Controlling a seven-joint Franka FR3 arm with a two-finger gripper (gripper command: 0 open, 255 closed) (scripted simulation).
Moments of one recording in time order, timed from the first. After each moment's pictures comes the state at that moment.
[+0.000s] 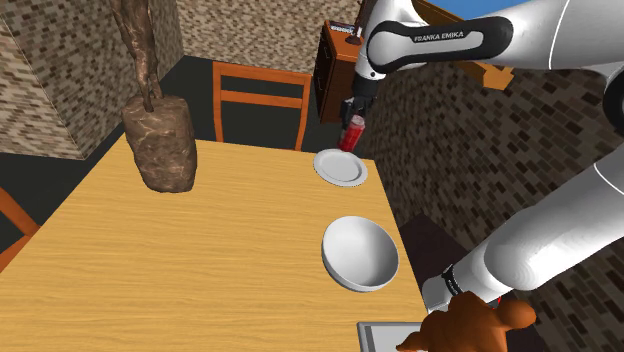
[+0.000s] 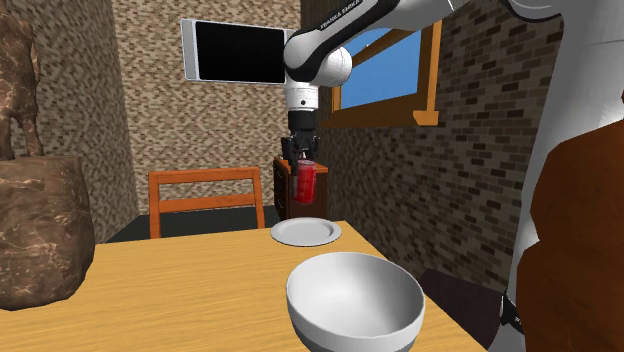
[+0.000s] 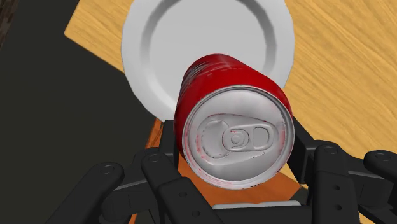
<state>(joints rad) -0.03 -0.07 0.07 -2.05 0.01 1.98 -0.02</state>
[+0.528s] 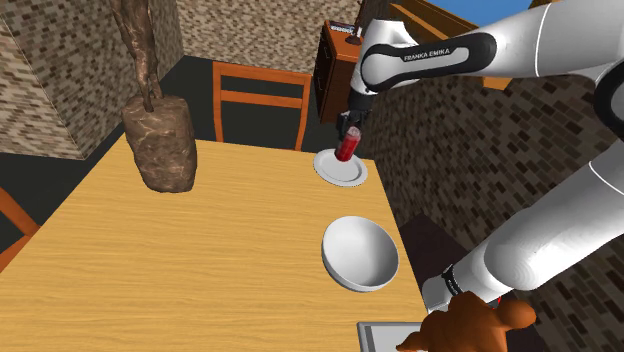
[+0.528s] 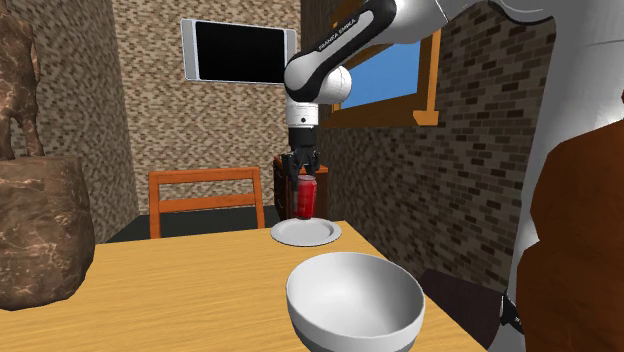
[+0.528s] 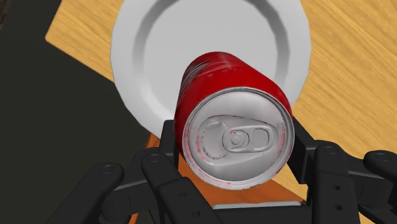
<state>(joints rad) -0.03 -0.04 0.07 -2.13 0.00 2.08 -0.01</state>
